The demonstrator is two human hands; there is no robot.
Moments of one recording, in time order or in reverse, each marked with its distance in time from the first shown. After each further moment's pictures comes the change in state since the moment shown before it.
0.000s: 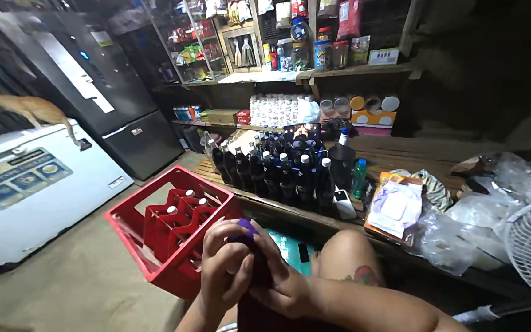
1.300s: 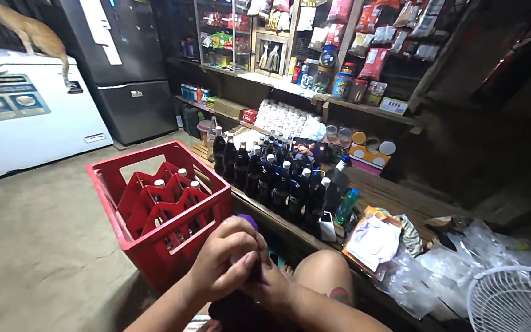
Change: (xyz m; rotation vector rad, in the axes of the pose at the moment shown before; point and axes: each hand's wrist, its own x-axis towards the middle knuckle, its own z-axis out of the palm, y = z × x) left_hand -0.005 -0.002 -0.012 -0.278 -0.087 -0.040; right_hand -0.006 0.009 0.012 0.146 -0.045 0.368
